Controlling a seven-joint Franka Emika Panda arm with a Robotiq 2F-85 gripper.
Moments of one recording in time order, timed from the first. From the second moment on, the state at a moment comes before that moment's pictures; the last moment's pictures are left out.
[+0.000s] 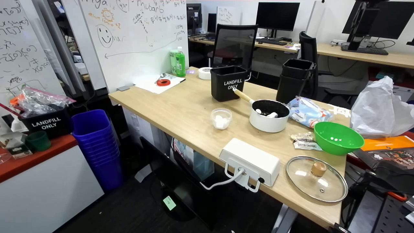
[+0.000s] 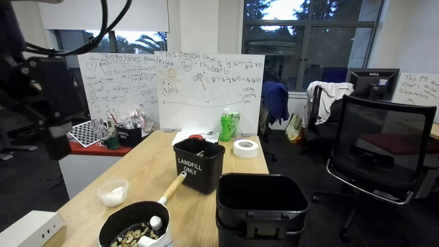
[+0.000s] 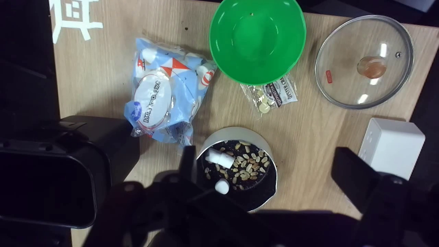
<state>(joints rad) -0.06 -0.43 -0.24 -2.35 -0.21 1.99 -0.57</state>
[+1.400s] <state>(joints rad) -0.03 -0.27 -0.23 -2.24 -0.07 2.03 -0.58</state>
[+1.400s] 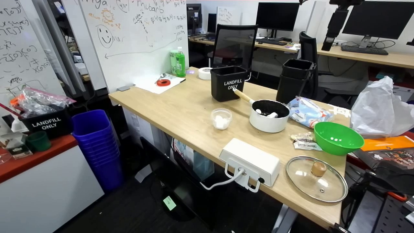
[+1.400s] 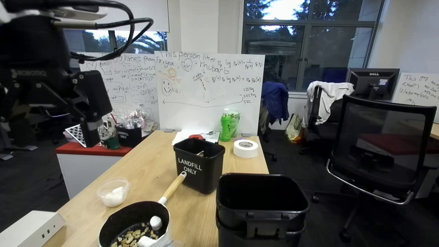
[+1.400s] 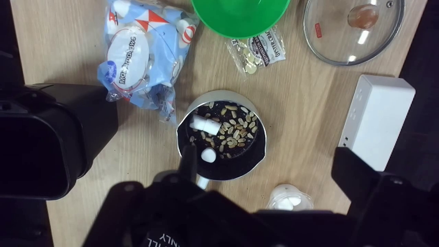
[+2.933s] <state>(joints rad) -0.02 -0.06 -0.16 -2.04 0.03 2.09 -0.43</state>
